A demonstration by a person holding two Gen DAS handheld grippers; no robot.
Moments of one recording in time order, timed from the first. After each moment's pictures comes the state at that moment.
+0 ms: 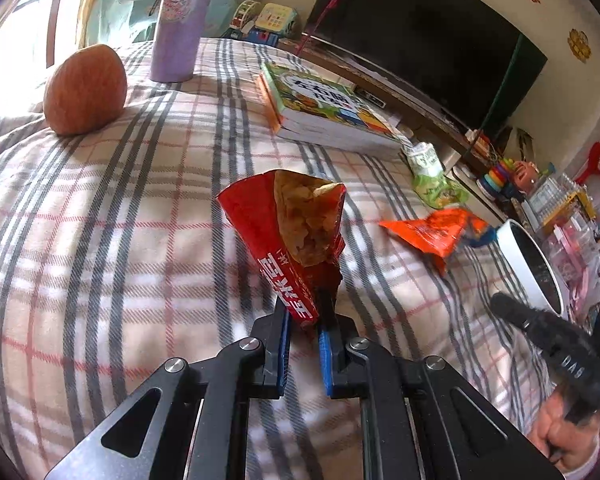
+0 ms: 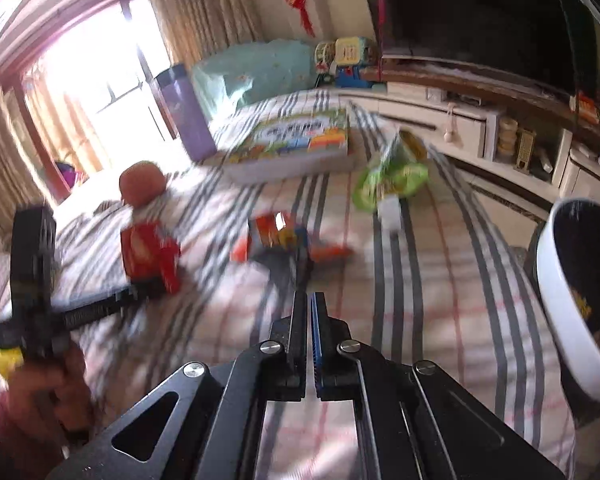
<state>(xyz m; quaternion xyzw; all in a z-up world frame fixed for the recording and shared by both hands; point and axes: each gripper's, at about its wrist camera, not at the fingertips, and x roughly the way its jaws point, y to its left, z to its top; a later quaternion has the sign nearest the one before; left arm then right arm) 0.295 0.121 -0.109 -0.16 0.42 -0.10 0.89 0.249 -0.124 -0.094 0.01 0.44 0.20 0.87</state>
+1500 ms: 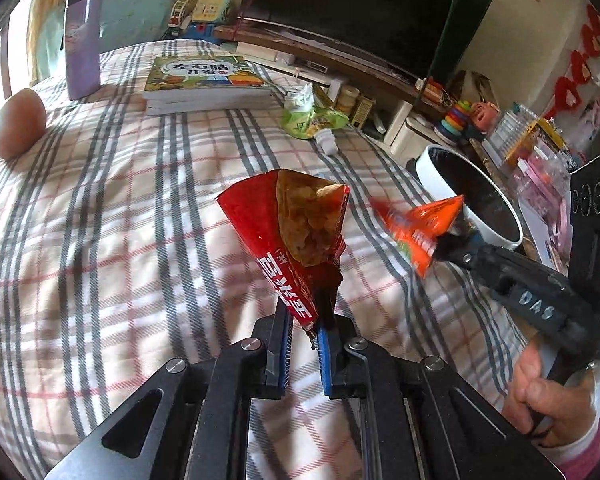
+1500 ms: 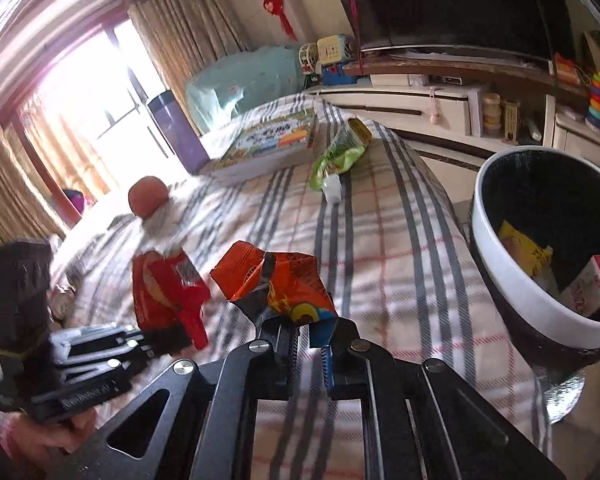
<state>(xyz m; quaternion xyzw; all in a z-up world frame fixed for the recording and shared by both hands) 0.243 0.015 -0.076 -0.09 0.44 -0.16 0.88 0.224 -0.189 -0.081 0.06 0.45 0.20 0.87</state>
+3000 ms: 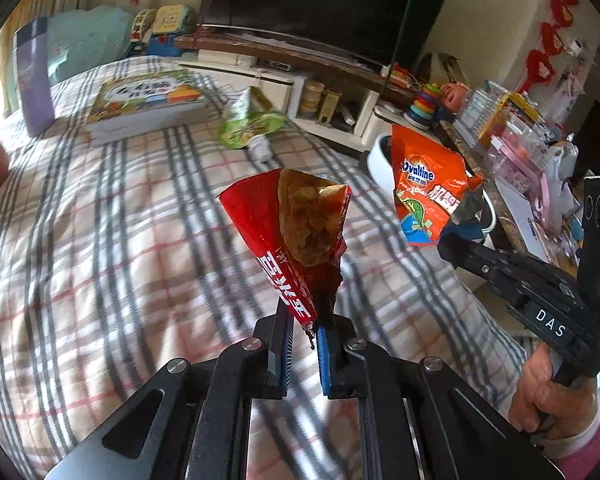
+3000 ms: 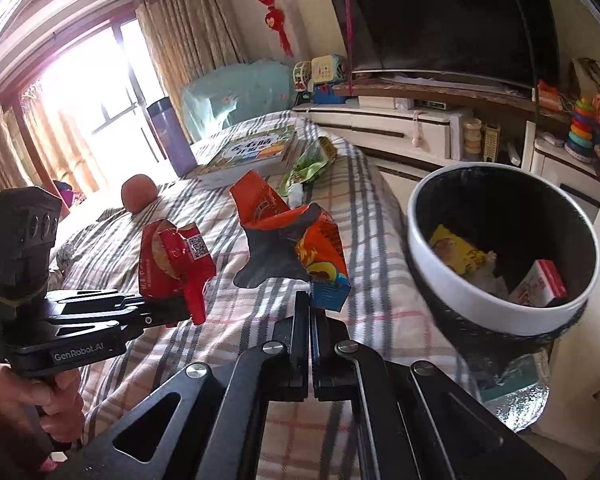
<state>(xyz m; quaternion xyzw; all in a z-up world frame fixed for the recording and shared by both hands) 0.250 -0.033 -0.062 -0.05 0.43 -0.21 0.88 0.193 -0.235 -0.064 0.04 0.41 0.18 0.89</state>
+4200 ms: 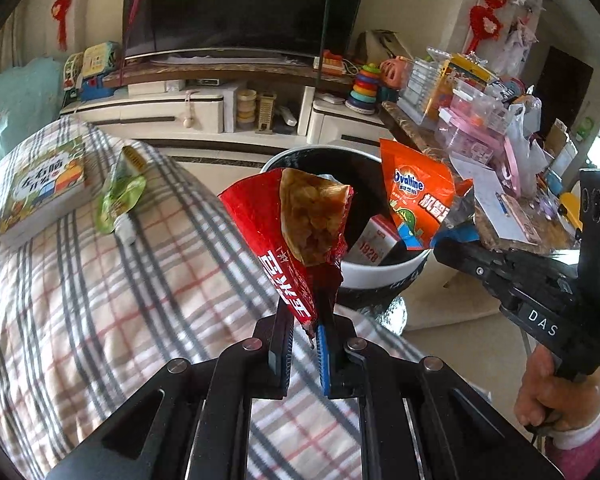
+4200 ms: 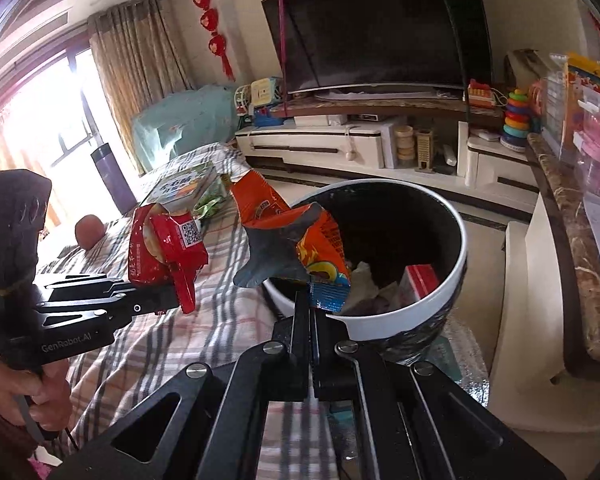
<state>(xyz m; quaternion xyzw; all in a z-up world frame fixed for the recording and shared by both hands) 0.293 -0.146 -0.039 0.02 0.41 -0.28 0.87 0.187 -0.338 -0.039 0.06 0.39 0.09 0.91</state>
